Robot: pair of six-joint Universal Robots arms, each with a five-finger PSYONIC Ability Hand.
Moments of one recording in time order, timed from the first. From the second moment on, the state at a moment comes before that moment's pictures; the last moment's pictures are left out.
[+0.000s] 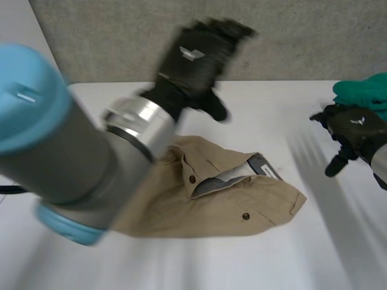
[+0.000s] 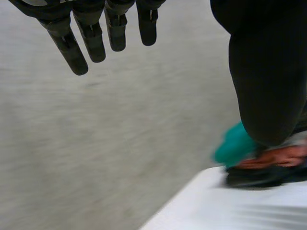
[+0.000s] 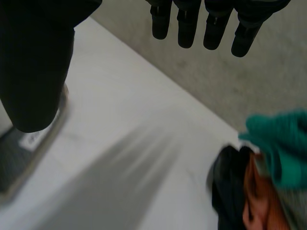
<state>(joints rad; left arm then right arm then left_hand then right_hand) 4.00 -1.82 -1.31 3.37 -1.46 3.25 1.62 -1.41 1.67 0.02 1.25 2.70 0.19 0.20 0.21 0.20 0.04 0.23 0.21 0.20 0.20 0.04</state>
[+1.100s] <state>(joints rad) 4.38 -1.88 -1.57 3.42 -1.59 3.39 2.07 -0.78 0.95 -0.54 1.61 2.77 1.15 1.19 1.19 1.20 0.98 1.13 1.17 1.18 1.19 1.02</state>
